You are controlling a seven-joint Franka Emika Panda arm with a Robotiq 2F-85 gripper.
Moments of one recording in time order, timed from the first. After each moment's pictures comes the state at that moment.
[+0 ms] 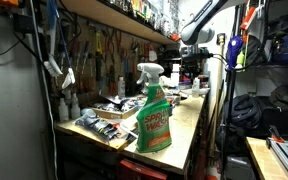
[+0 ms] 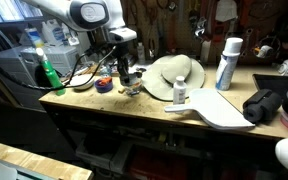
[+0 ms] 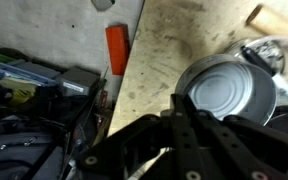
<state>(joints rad) -0.32 0.09 -0.35 -2.07 -0.11 2.19 0.65</state>
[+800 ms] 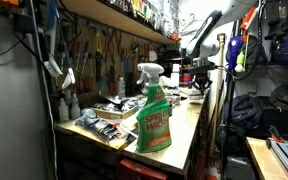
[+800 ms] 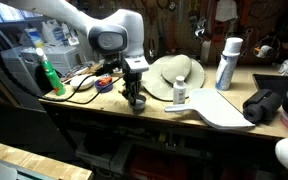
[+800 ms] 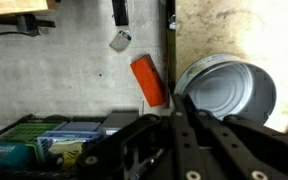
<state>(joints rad) -0.39 0.27 -0.44 -2.04 0.08 2.16 0.76</state>
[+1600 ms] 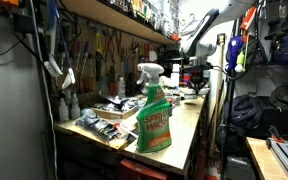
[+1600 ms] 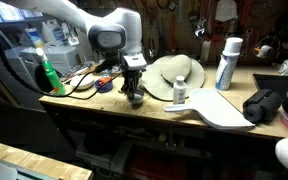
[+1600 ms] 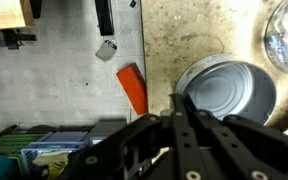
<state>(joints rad) -0.38 0.27 -0.41 -2.03 0.14 2.17 0.76</state>
